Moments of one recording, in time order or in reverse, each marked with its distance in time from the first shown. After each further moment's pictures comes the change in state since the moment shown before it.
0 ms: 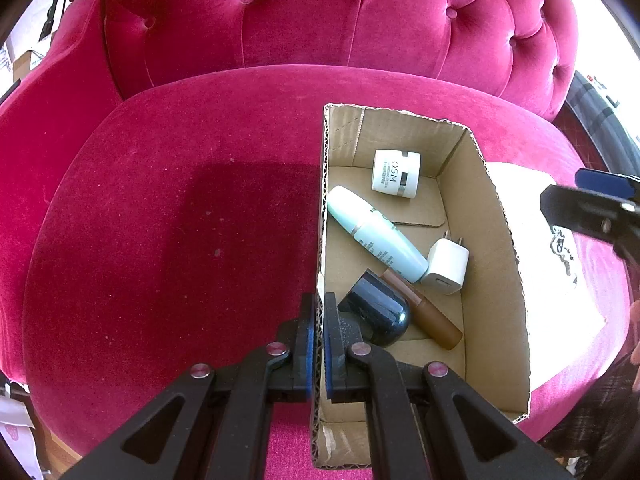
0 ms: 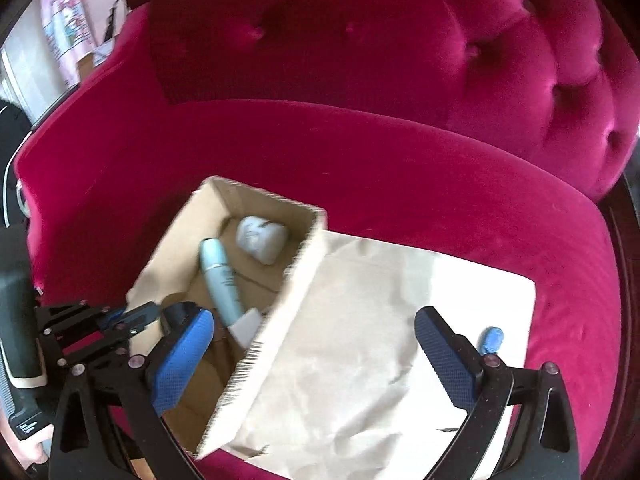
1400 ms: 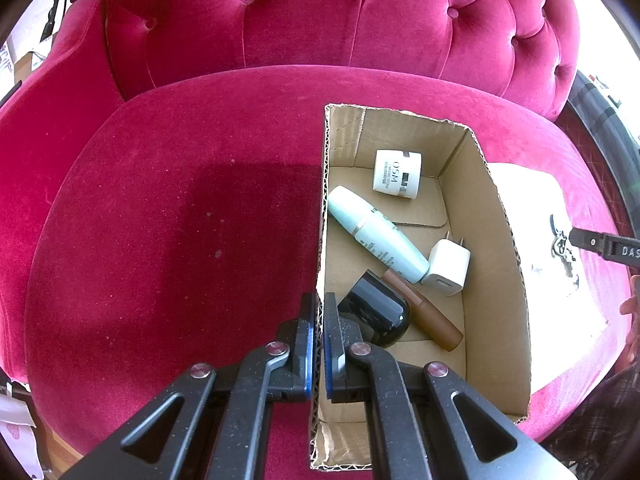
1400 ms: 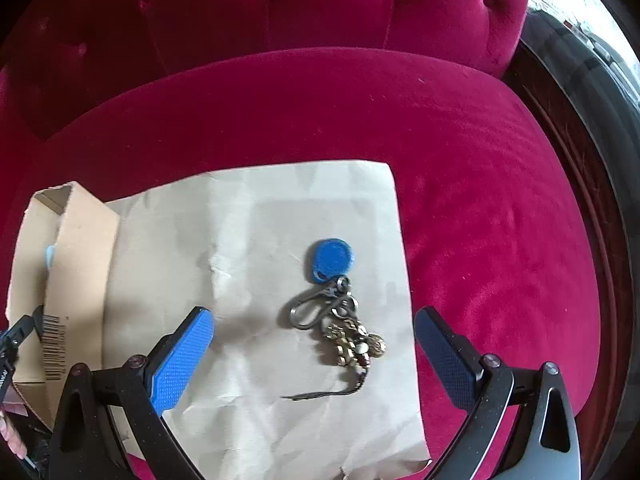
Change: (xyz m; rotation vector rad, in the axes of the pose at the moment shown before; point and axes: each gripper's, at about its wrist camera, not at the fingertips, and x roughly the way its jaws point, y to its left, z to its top) left arm -0.005 -0.002 -0.007 0.001 -0.001 0.008; right arm 0.018 -0.144 -0.055 0.319 0.139 -0.212
